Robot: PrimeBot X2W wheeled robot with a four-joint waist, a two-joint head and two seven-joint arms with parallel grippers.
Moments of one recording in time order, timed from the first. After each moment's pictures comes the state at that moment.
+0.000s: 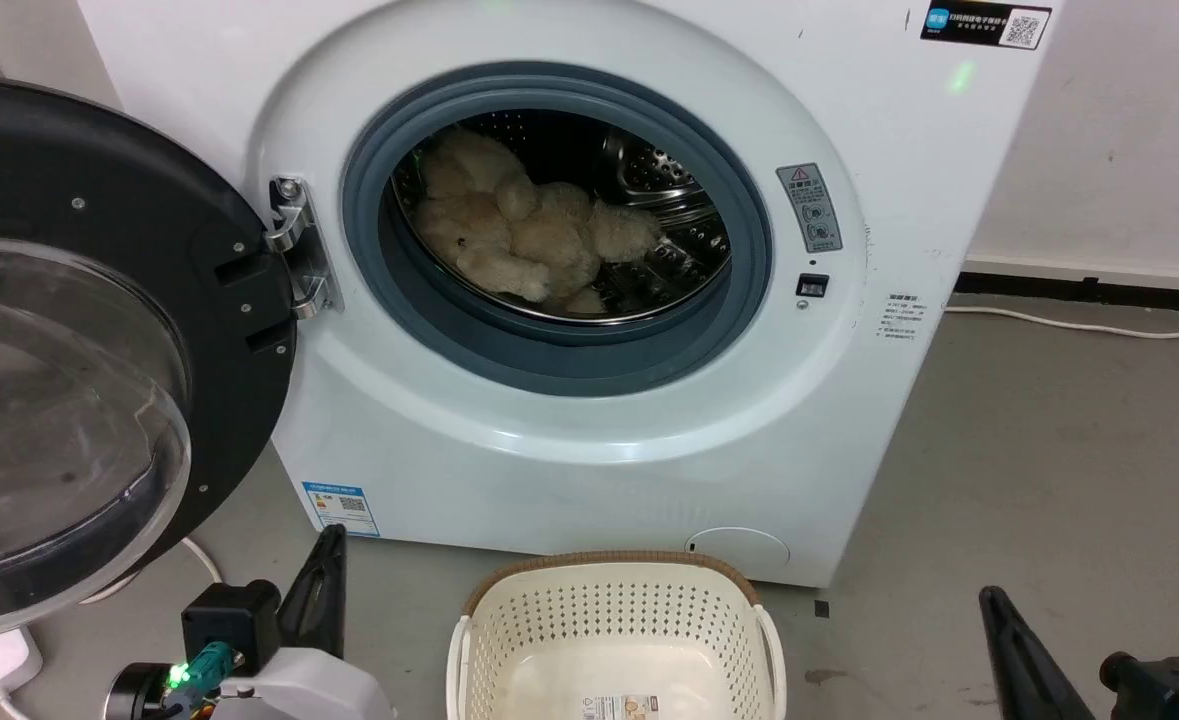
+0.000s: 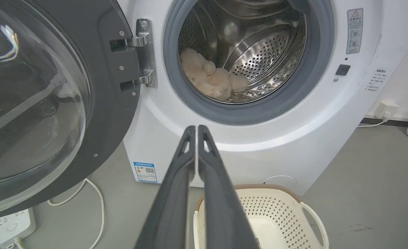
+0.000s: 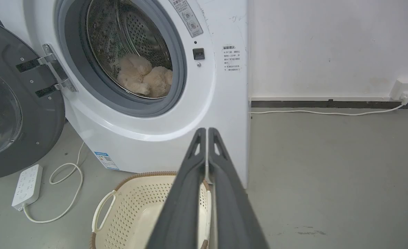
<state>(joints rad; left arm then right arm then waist) -0.02 0.36 -0.33 0.05 -0.43 0.23 -0.11 0.19 -0.05 -0.04 -0.04 0.20 0.13 -0.07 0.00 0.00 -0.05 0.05</state>
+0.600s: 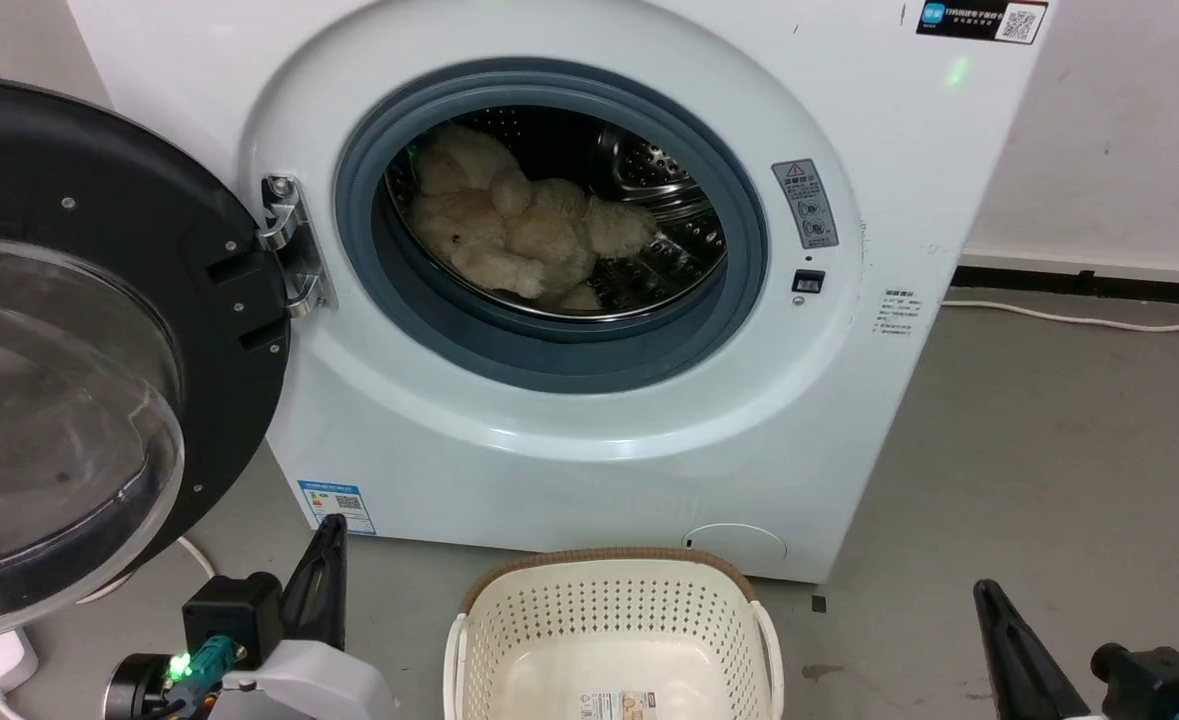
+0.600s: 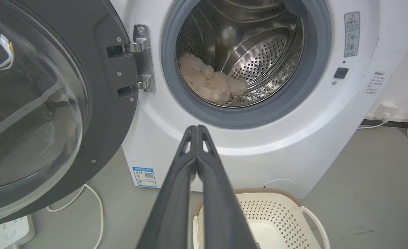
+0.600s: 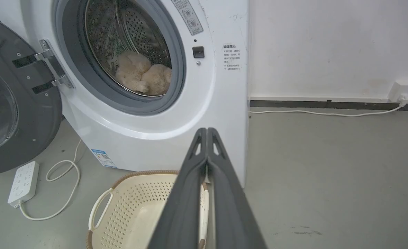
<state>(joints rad) -0.02 0.32 -0.28 0.04 -0.38 0.20 -0.10 0.18 -0.05 -0.03 -0.04 0.18 0.13 -0.06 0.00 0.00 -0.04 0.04</state>
